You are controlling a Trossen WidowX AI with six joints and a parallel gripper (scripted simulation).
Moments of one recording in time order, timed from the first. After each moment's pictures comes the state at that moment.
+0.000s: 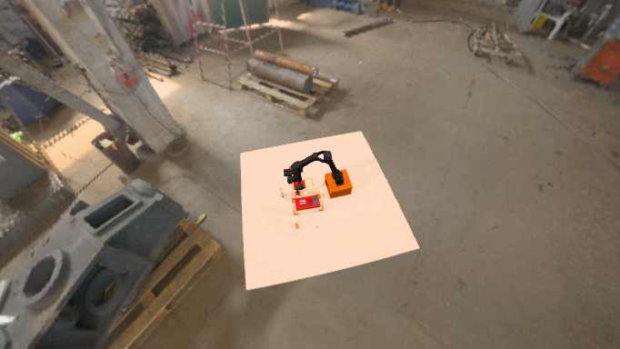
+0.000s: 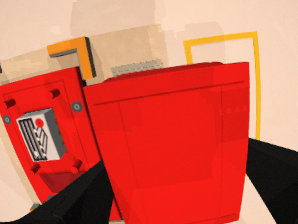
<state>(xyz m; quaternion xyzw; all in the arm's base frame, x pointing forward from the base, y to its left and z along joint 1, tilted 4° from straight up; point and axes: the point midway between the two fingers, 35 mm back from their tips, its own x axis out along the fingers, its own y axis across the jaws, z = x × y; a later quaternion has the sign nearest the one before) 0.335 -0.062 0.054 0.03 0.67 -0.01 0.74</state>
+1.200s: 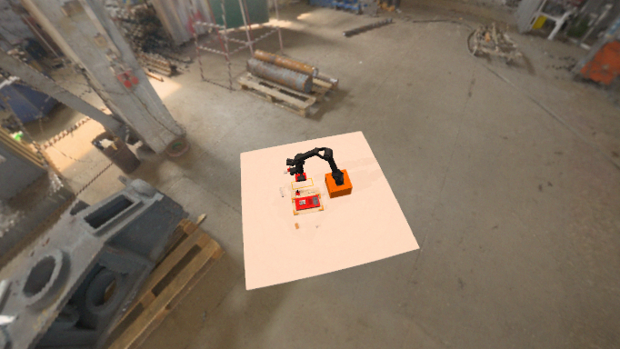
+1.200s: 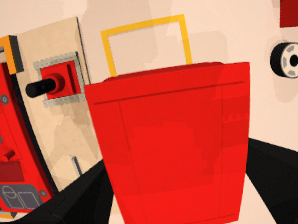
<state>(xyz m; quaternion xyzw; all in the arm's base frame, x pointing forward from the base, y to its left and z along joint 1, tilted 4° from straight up) 0.305 -0.142 0.046 0.03 0.67 -0.01 0.74</state>
